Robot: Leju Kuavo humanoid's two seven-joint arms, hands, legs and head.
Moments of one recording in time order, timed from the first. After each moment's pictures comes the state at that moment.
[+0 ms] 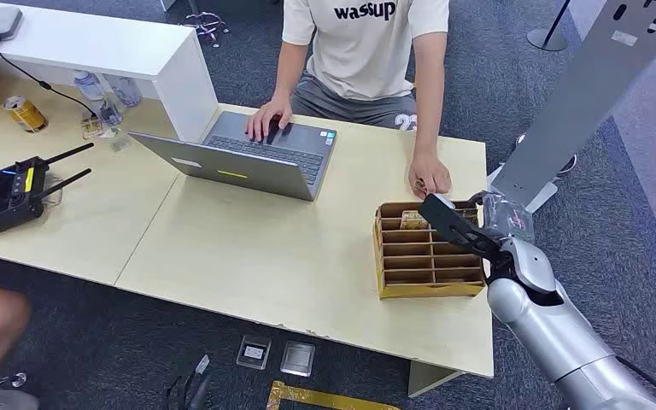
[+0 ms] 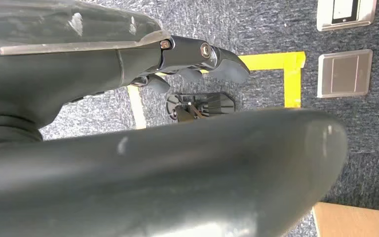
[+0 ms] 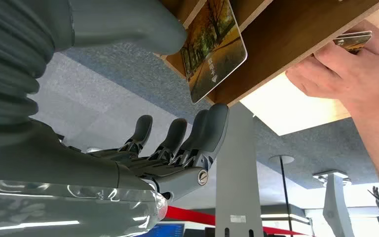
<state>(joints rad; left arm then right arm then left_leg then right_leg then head) -0.09 0.20 -0.99 -0.18 1.31 0.07 -0.27 -0.75 -0.25 0.78 -0.62 0.67 -0.15 0.25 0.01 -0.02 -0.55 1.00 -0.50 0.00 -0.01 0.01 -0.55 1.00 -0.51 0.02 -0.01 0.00</state>
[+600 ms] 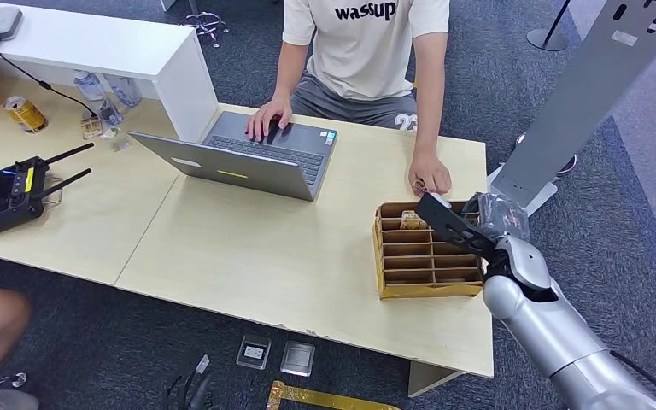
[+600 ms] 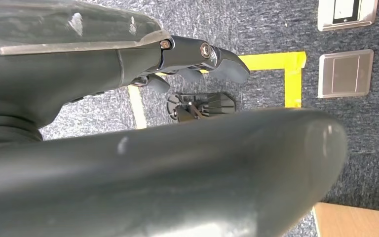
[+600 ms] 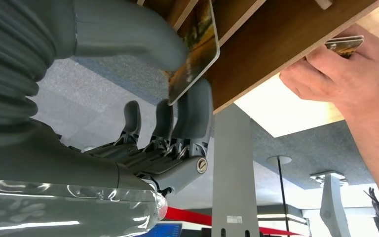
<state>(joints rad) -0.09 0.20 -0.99 -0.18 1.32 0.07 -0.27 -0.77 -0.23 0.80 -0.58 0.66 -0.16 0.24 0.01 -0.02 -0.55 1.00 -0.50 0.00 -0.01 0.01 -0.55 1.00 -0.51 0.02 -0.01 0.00</state>
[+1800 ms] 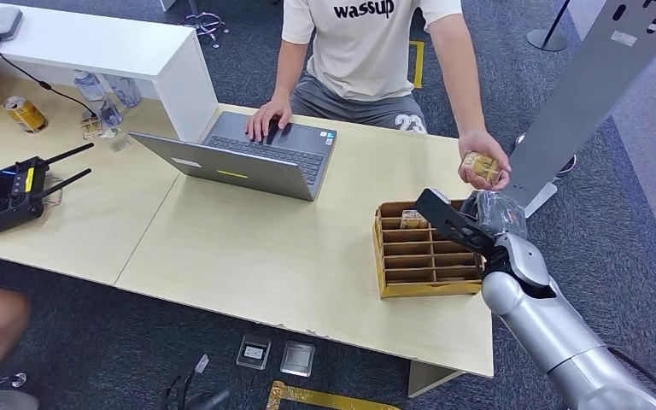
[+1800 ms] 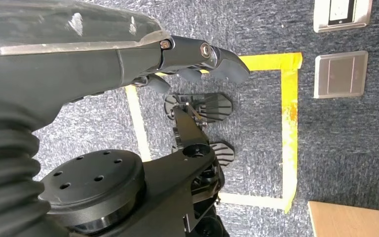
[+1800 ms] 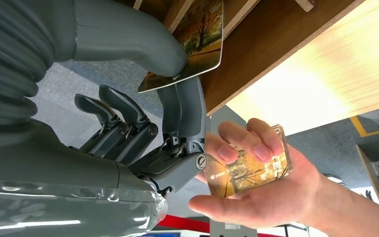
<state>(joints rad) -0.09 0.20 -0.99 -0.18 1.32 0.07 -0.29 -0.79 -0.22 0.80 -0.56 0.62 -0.17 0.22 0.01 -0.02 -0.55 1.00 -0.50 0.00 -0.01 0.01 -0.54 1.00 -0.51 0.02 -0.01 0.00</state>
